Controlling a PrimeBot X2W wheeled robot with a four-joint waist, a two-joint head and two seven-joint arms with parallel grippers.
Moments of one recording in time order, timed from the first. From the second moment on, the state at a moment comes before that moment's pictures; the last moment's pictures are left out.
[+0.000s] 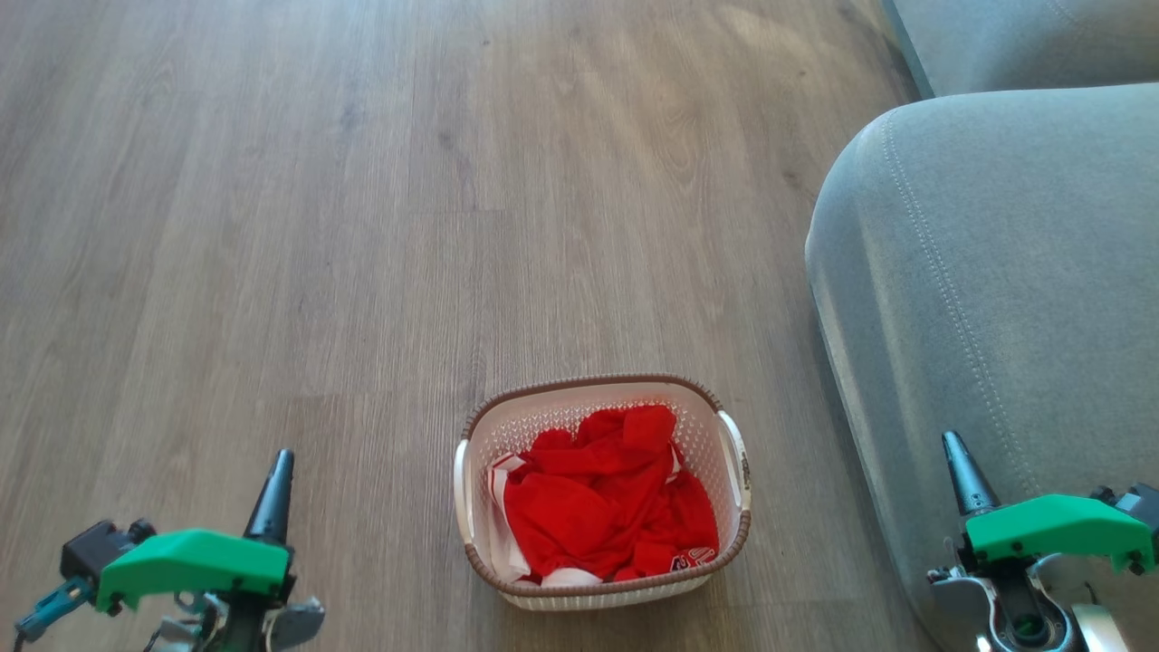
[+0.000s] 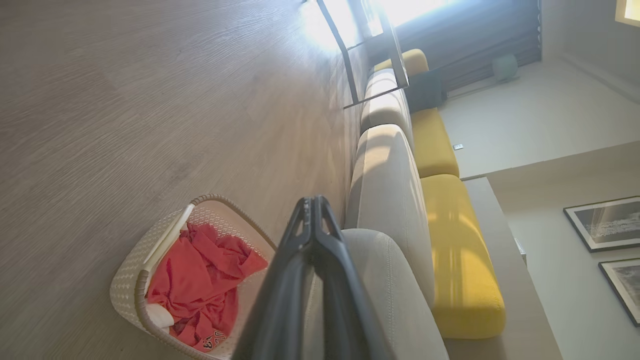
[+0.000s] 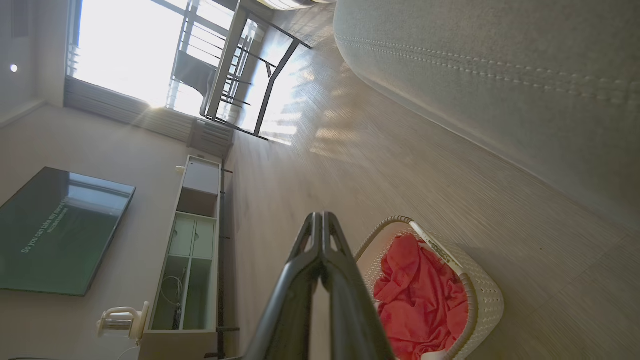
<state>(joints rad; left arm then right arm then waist) 0.01 0.09 -0.04 0.24 -1.24 -0.04 0.01 -0.06 -0.04 -0.10 0.32 1.17 0.14 0.01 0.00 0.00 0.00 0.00</state>
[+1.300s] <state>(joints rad) -0.05 0.05 0.07 0.27 -1.61 -0.12 0.10 -0.06 -0.04 -0.13 0.29 1.60 0.13 0.11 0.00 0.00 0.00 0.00</state>
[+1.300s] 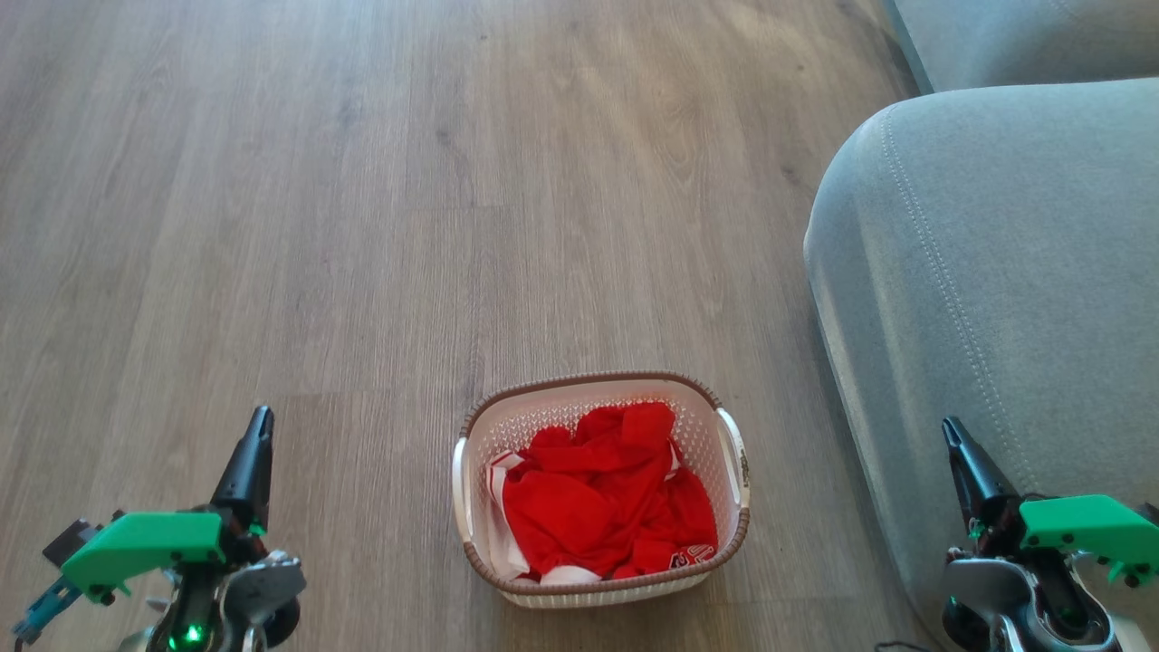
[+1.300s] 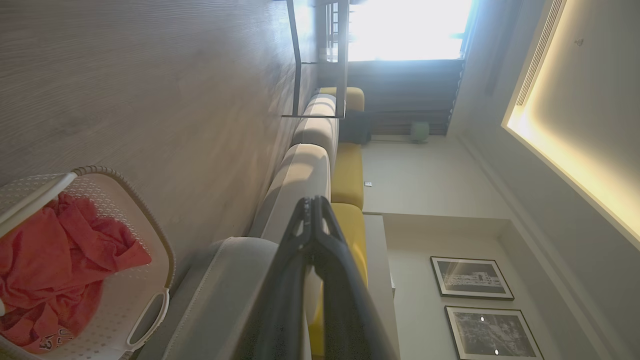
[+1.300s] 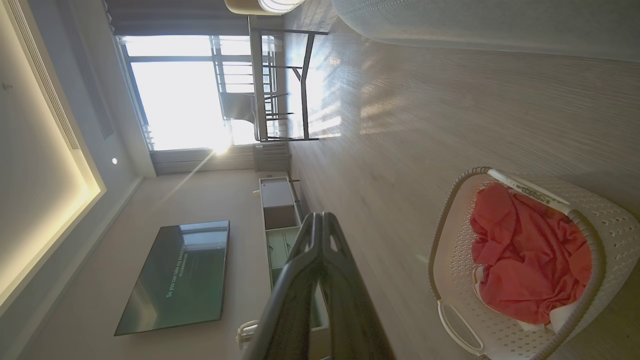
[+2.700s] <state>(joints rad) -0.05 0.05 0.07 0.27 -1.61 -0.12 0.10 -0.06 -0.04 -0.13 0.29 1.60 0.13 0.11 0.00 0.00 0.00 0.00</state>
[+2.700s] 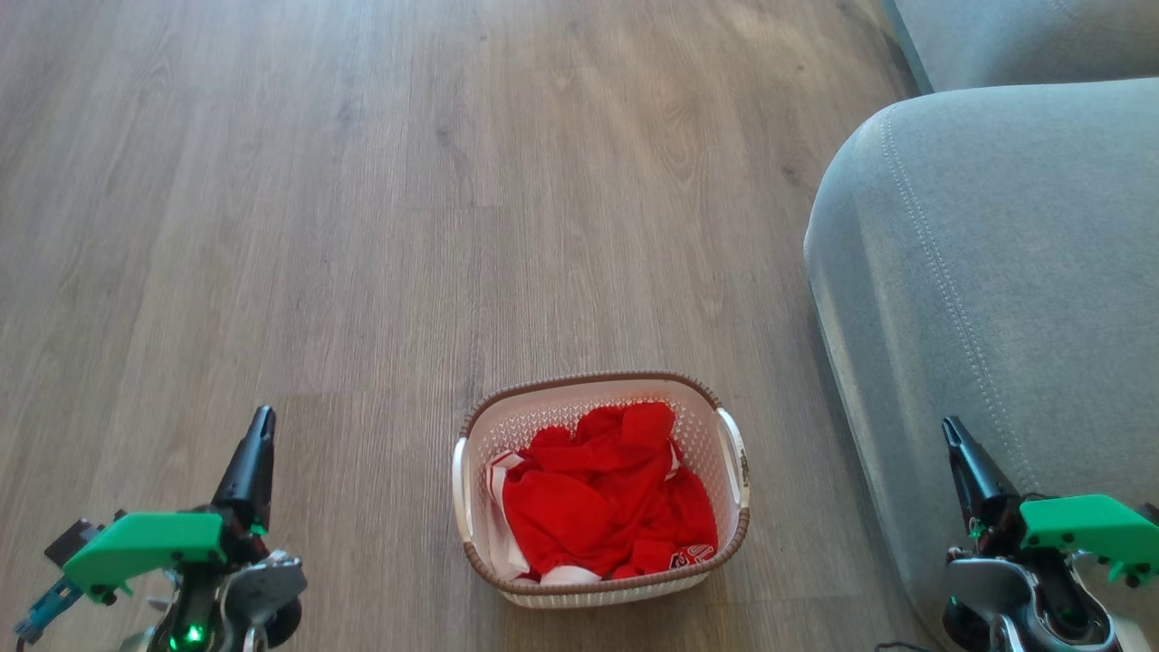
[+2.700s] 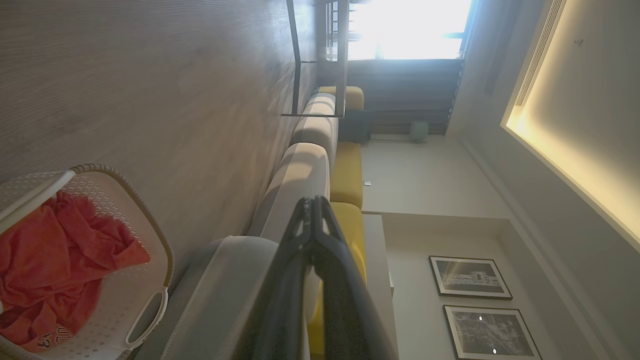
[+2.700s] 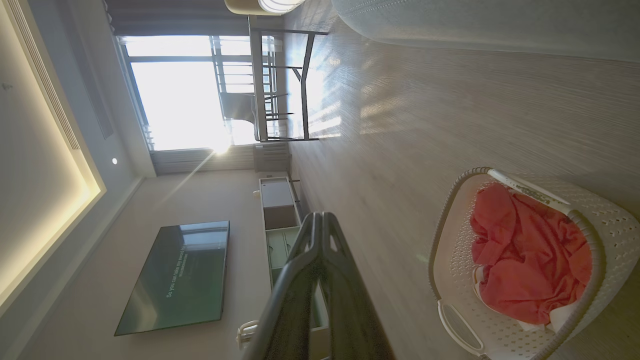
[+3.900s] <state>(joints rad) -0.05 0.05 0.08 0.27 -1.61 -0.12 0.11 -0.06 -0.04 -0.13 0.29 1.60 0.13 0.11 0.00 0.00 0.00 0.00</state>
